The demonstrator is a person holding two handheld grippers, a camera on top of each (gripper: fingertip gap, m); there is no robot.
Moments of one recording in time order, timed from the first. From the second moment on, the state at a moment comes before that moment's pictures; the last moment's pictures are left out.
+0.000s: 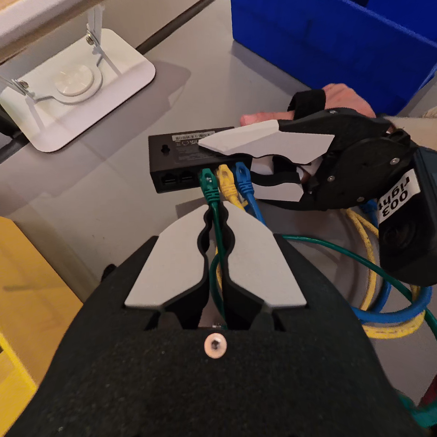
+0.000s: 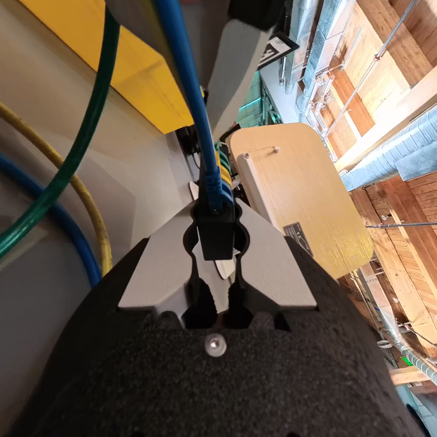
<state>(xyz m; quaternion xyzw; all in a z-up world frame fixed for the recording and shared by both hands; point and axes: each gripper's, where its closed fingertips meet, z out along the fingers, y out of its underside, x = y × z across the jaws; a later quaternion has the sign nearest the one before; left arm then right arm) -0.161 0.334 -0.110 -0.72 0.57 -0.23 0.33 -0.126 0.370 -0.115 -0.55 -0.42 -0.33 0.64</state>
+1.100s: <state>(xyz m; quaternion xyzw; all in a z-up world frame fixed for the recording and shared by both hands) -0.168 0.304 -0.125 -0.75 0.52 -0.31 0.27 -0.141 0.366 -0.128 -0.55 -0.45 -0.32 0.63</state>
